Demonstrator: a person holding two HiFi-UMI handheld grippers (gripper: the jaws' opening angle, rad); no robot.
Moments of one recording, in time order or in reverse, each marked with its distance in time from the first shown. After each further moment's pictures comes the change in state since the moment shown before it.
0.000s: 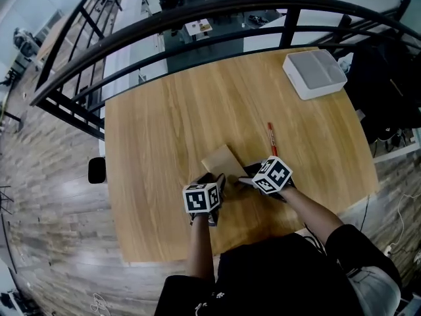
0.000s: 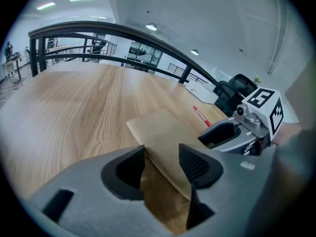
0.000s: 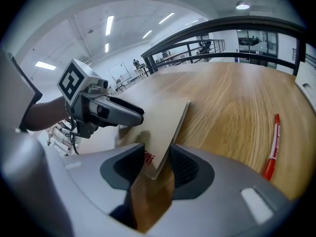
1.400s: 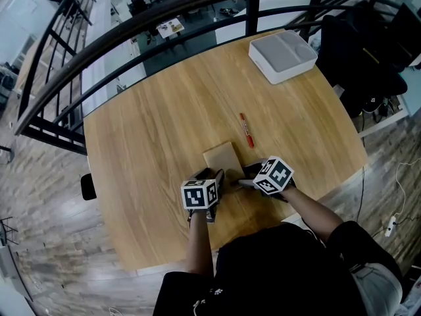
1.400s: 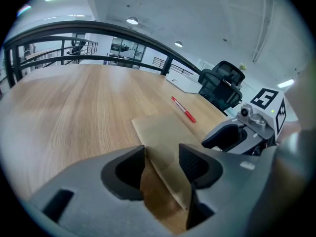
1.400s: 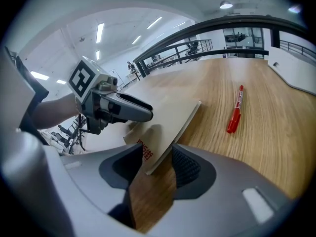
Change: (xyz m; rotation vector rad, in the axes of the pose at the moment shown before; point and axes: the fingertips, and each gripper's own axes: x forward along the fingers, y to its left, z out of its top) left arm 0.033 -0.071 -0.009 0.142 0.072 -0.107; right arm -0.053 -0.002 -0.061 0.118 -0.045 -0.038
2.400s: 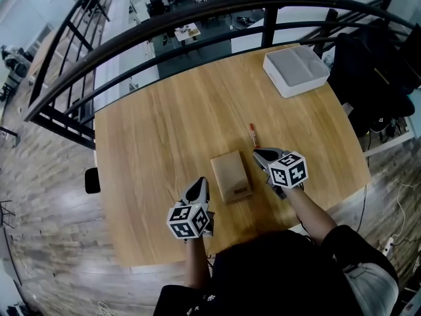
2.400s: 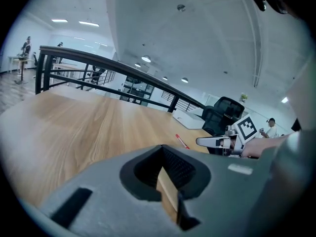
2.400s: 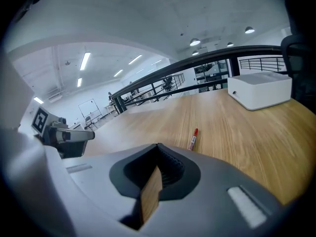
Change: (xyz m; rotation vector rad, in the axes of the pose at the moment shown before) left arm -0.094 0.006 0.040 -0.082 -0.420 0.062; right arm -0.062 -0.077 0.078 0.136 -0.417 -0.242
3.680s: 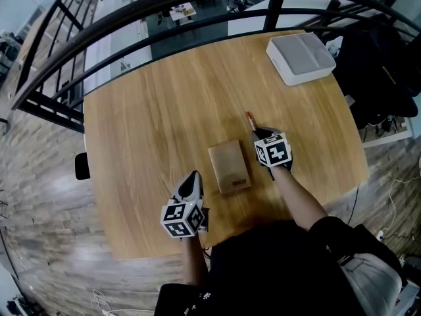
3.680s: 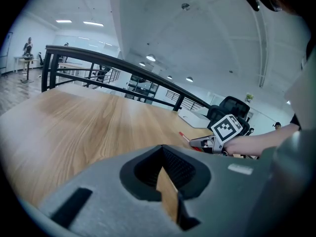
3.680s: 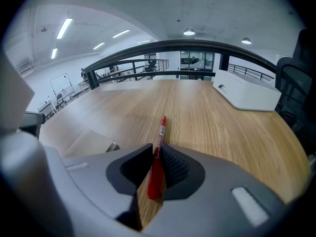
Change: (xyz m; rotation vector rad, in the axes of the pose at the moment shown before) left arm -0.004 0.024 -0.007 -0.025 0.004 0.050; right arm 0.054 -0.066 -0.021 -0.063 0.204 -0.324
